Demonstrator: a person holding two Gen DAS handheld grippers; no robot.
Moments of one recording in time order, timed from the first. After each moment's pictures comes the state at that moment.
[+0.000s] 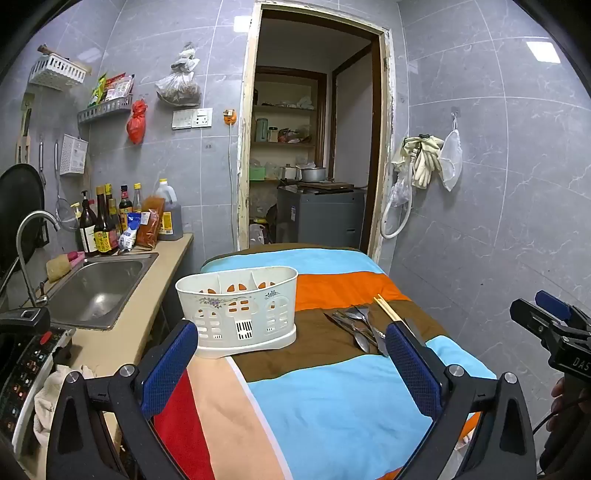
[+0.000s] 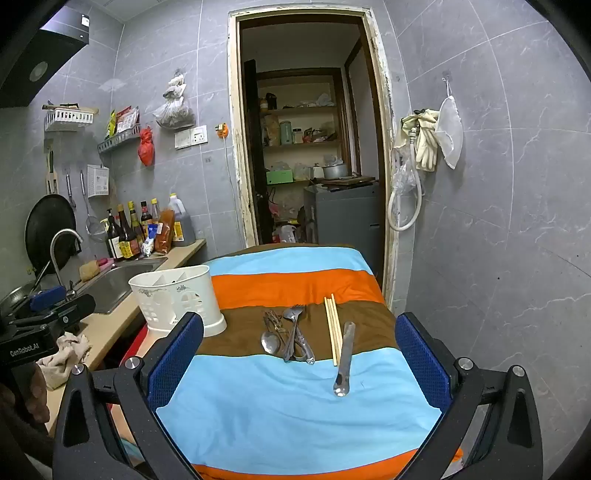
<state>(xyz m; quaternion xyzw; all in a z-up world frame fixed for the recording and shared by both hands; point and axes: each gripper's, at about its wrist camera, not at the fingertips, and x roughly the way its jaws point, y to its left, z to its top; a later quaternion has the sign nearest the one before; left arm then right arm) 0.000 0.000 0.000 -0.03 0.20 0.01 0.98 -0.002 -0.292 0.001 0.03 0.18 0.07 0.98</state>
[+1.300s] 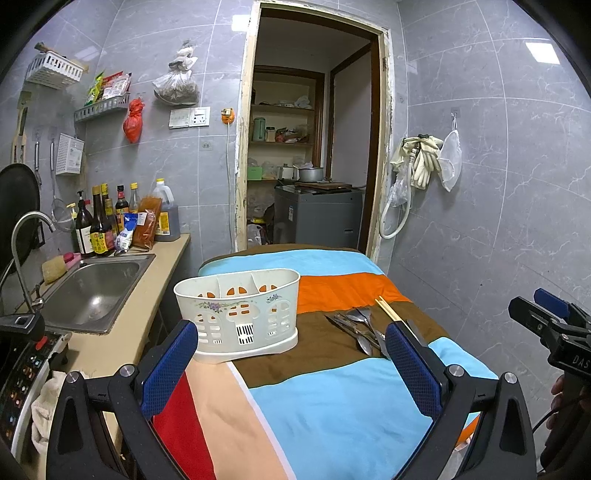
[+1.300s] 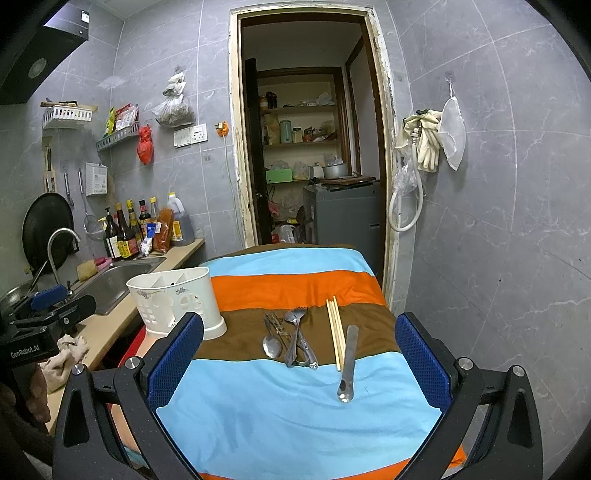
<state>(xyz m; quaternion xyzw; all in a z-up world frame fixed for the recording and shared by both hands) 0.000 0.000 0.000 -0.03 0.20 0.00 0.98 0.004 -0.285 0.002 0.03 0.18 0.07 0.98</state>
